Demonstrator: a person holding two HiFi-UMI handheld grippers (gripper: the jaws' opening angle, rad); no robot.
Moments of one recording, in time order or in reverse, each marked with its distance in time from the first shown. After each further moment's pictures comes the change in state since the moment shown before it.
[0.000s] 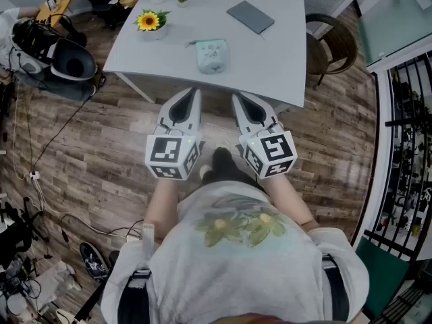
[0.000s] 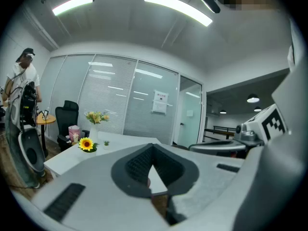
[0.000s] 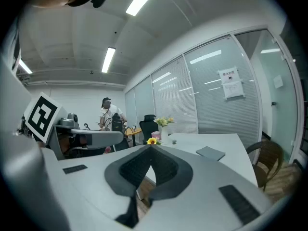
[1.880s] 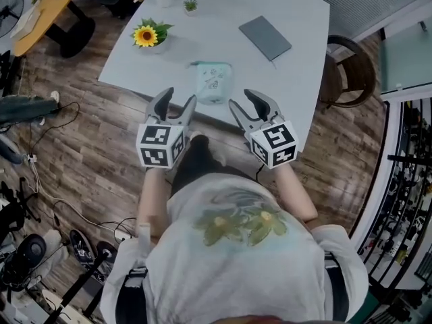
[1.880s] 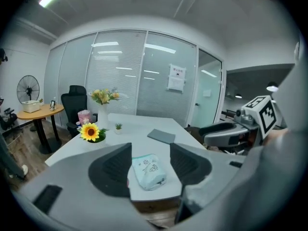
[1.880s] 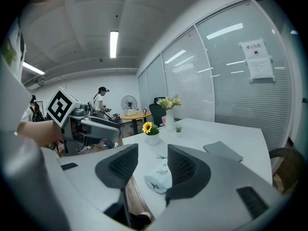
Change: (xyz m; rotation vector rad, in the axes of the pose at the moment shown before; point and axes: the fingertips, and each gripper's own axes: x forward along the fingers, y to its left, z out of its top) left arm 0.150 0.105 -0.050 -0.029 0.276 0.132; right arm 0.149 -0.124 -0.036 -0.065 0.218 0.234
